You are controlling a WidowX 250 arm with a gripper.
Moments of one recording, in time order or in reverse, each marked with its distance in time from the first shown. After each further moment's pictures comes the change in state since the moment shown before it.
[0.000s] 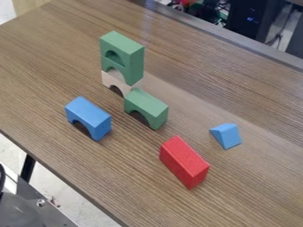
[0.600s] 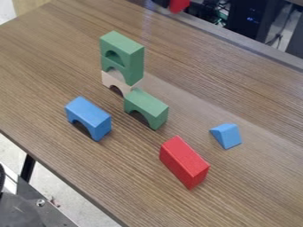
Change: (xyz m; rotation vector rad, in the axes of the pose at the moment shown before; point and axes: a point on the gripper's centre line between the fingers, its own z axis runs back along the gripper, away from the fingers) arm 0.006 0.017 -0.002 0.038 -0.012 -0.033
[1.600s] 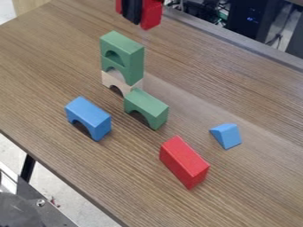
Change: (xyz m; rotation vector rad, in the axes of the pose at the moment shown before) arm 0.020 0.032 -0.021 0.134 -0.042 0.024
